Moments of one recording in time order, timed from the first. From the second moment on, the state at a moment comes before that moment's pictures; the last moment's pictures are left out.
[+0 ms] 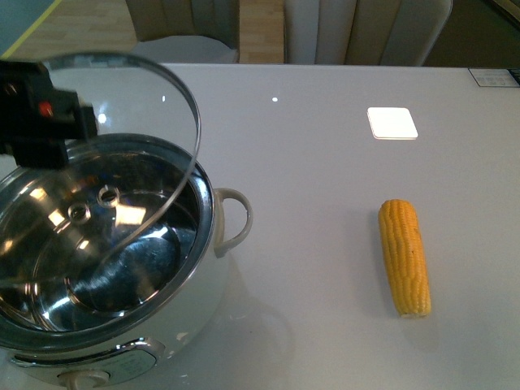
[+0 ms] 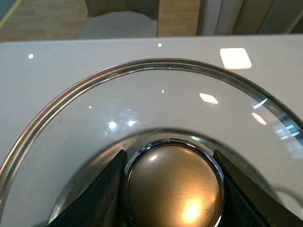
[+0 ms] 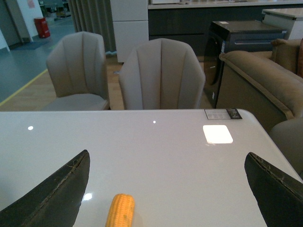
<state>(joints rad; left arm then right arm) -0.30 1.48 0.41 0.65 -0.19 -0.07 0.00 0.01 0.02 0.00 0.00 0.00</state>
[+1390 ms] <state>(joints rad) 0.69 2.33 0.57 1.32 0.20 0.15 0.00 0.01 0.02 0.00 0.00 0.00</state>
